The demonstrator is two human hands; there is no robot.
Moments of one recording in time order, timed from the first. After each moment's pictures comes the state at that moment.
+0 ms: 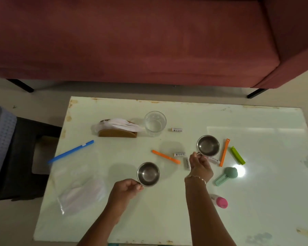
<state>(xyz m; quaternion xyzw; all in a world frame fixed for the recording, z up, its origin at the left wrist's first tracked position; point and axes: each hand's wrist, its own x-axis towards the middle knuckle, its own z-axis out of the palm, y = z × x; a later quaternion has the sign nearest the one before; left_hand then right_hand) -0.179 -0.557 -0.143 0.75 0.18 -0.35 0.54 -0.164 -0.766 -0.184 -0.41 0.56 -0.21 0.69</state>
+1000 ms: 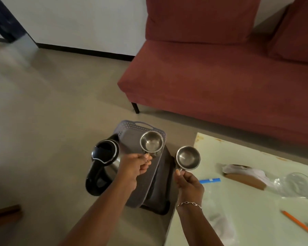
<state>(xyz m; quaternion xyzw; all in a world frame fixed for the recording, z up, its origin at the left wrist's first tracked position) -0.044 -0.172 0.032 0.66 0.34 -0.11 0.66 -0.077 -0.303 -0.049 -0.49 0.36 0.02 0.79</state>
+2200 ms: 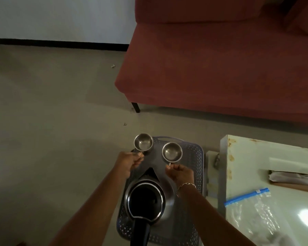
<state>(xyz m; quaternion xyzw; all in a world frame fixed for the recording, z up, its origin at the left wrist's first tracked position) 0.120 0.024 -0.080 0.69 0.36 -0.26 0.57 0.067 -0.135 -0.133 -0.52 0.39 0.14 0.75</state>
